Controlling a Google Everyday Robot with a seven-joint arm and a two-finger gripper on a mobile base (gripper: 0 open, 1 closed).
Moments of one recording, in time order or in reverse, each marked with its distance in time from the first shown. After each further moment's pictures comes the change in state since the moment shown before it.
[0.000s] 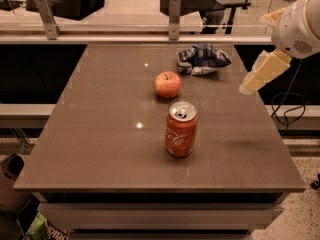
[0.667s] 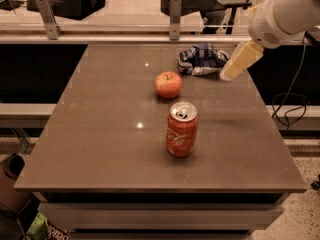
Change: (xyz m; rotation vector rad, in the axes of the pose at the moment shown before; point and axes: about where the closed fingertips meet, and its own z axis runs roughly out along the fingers) arm -0.019 -0.041 0.050 0.058 0.000 0.016
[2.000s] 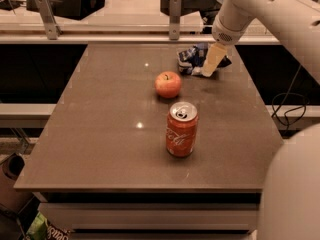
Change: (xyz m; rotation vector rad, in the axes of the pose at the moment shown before) arm 0.008 -0.044 0.131 -0.044 0.293 -0.009
